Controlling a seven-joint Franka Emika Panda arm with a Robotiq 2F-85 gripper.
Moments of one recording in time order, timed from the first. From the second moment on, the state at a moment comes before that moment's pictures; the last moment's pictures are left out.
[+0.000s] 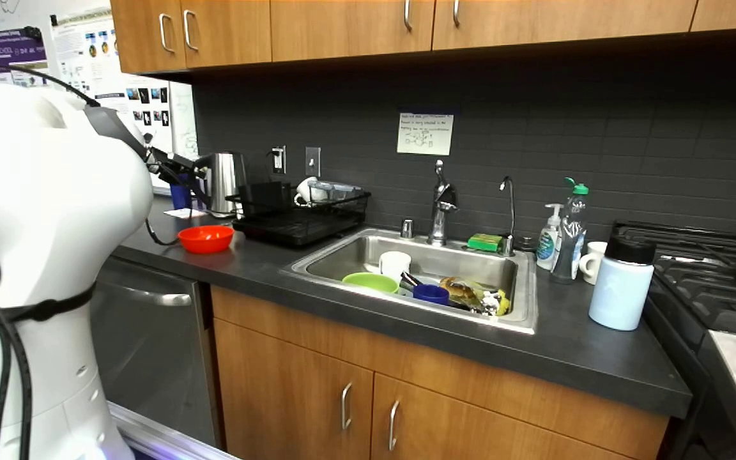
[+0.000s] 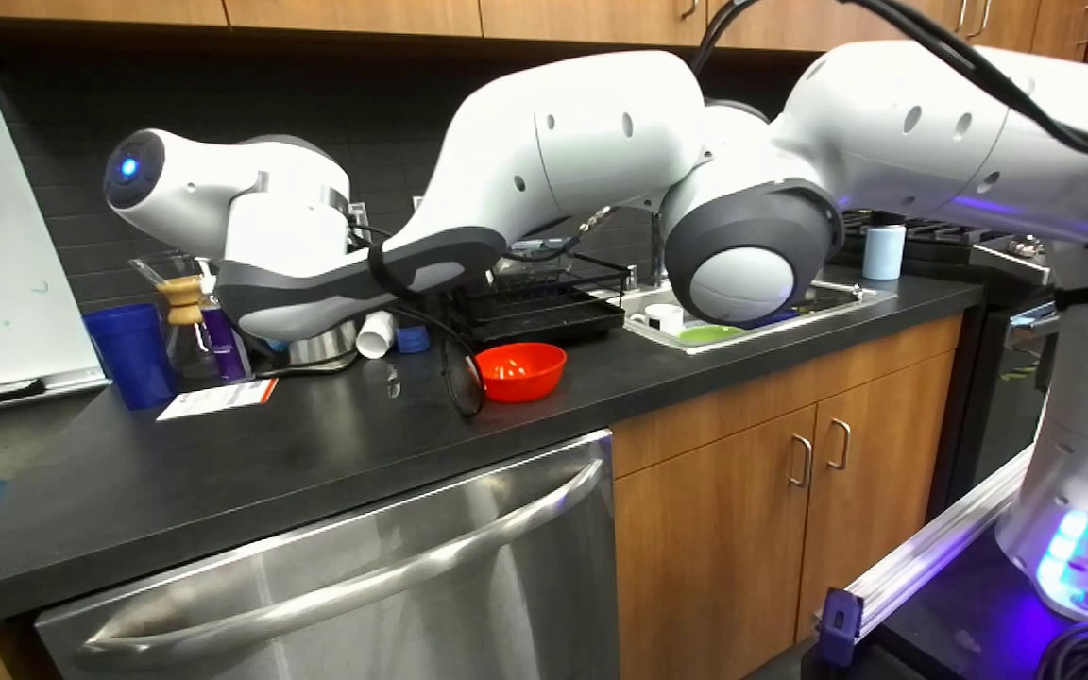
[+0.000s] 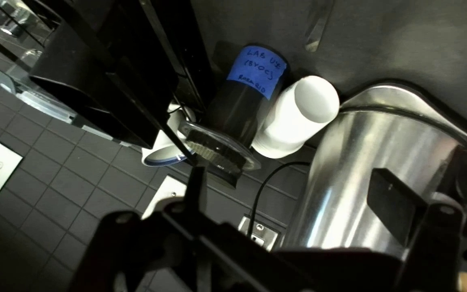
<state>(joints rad) 0.97 1.31 -0.54 -0.39 -0.53 1.78 1.01</state>
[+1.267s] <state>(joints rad) 0.87 1.28 -0.25 -0.37 -0.39 1.63 0.70</state>
